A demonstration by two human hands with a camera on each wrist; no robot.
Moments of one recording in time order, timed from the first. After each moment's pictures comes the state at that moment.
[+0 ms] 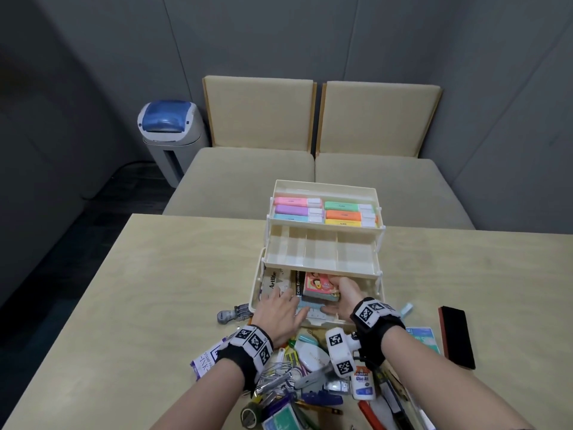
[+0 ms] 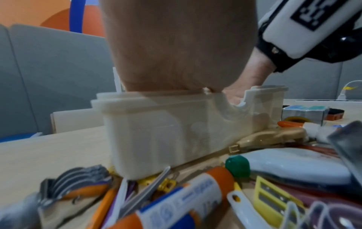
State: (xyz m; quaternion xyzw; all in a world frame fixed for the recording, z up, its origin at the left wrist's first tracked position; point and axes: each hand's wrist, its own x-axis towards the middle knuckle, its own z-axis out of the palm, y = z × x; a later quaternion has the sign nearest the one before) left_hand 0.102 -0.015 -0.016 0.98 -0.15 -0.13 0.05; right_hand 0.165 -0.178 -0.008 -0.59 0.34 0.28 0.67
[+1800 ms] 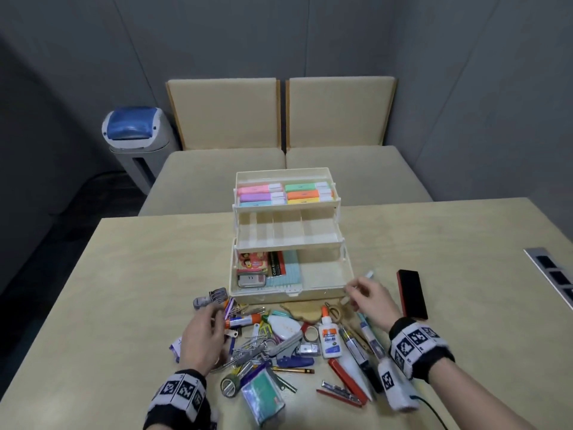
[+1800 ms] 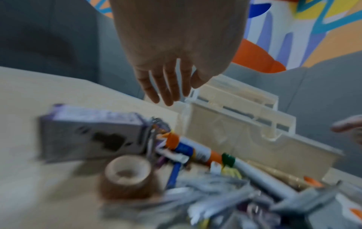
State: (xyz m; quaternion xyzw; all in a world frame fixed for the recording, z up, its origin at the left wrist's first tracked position) left_hand 0.005 0.039 -0.022 0.93 0.12 0.02 0.35; right_hand 0.057 -0.297 0.019 -0.86 0.07 0.12 0.49
